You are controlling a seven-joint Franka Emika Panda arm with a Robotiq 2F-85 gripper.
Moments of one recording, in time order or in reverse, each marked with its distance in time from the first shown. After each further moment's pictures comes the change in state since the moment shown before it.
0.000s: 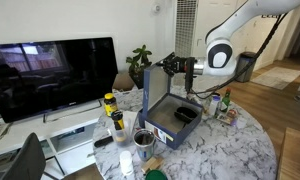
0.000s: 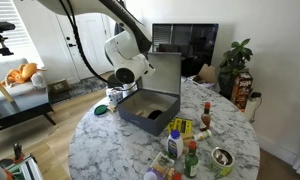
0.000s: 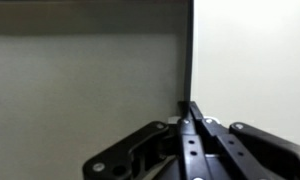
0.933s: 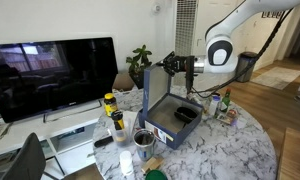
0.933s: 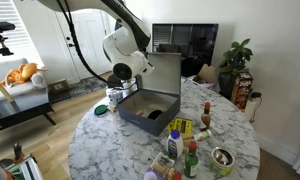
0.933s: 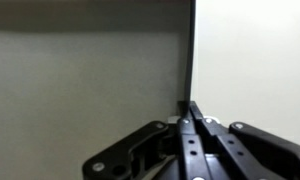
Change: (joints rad) arm 0.014 -0.024 0.000 0.005 0.000 0.081 -0.002
